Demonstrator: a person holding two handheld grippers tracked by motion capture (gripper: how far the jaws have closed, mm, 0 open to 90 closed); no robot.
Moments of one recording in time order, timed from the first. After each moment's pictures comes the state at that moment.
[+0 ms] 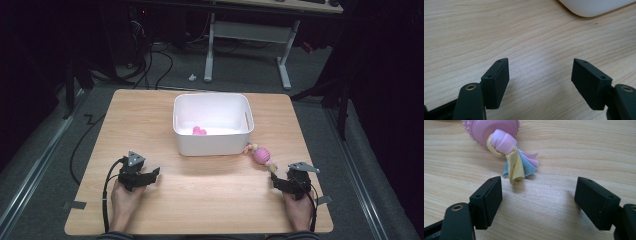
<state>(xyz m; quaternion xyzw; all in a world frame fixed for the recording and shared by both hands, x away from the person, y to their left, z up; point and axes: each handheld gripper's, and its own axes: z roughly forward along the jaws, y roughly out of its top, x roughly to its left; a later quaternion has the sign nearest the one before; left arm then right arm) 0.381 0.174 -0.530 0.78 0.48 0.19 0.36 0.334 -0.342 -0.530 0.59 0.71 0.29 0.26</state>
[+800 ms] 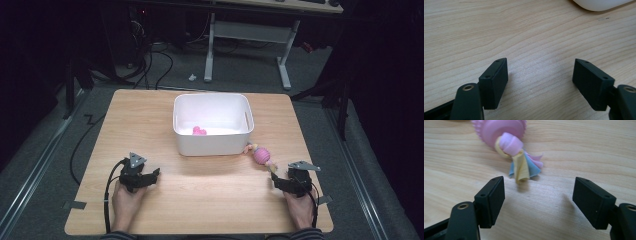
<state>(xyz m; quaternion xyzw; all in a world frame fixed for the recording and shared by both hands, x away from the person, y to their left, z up) 0.380 0.172 -0.536 0.78 0.48 0.21 0.35 0.333 -0.342 -0.522 0.58 0.72 0.29 0.24</state>
